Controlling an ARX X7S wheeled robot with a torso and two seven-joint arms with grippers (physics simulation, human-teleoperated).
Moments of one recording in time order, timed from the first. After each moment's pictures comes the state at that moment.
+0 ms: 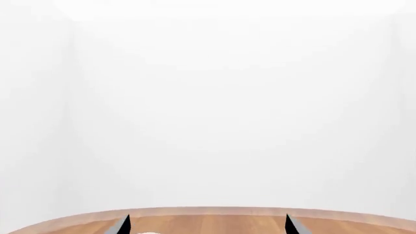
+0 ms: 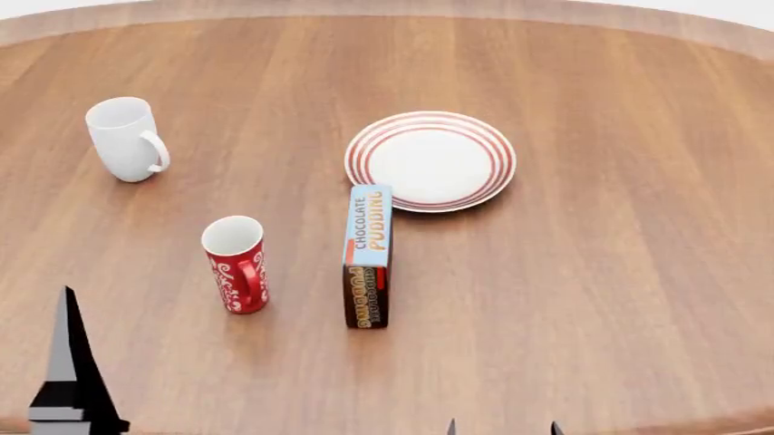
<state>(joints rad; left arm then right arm) 0.04 -0.17 0.06 0.58 -0.10 -0.06 -0.17 0.01 0.12 -0.13 0.00 0.14 -0.02 0.11</state>
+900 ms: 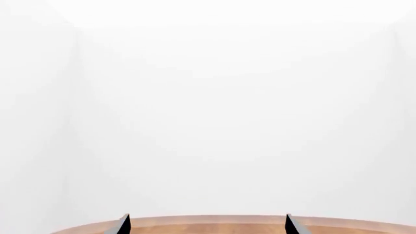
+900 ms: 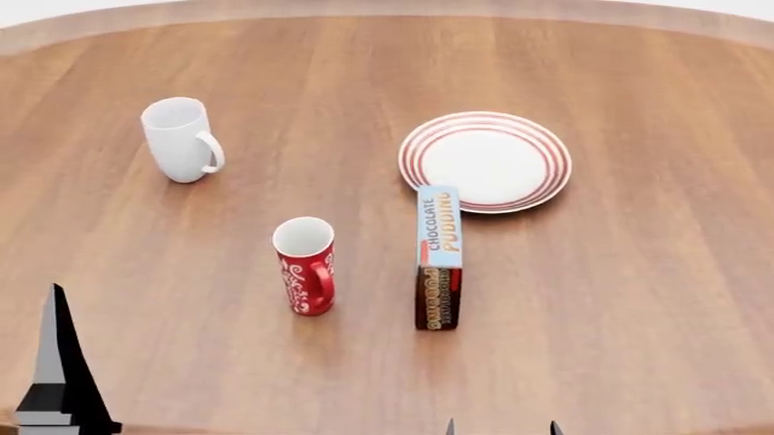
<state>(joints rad) 0.05 -0.20 0.08 0.62 -0.11 -0.05 -0.21 0.00 0.15 -0.17 0.00 0.17 -0.04 0.15</state>
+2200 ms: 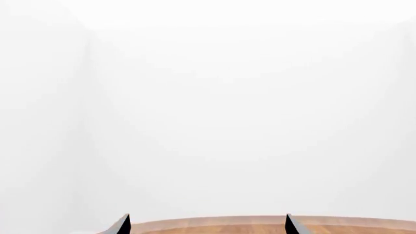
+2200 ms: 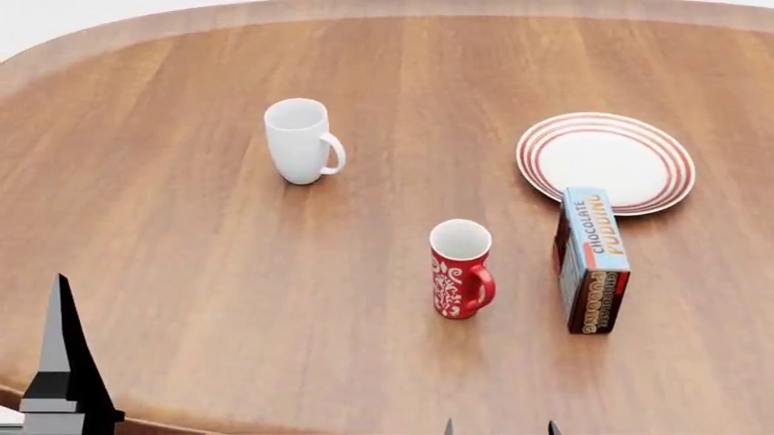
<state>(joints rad) 0.01 -0.24 0.11 0.60 -0.13 -0.06 -0.25 0.01 0.18 -0.21 0.01 0.20 -0.06 0.18</state>
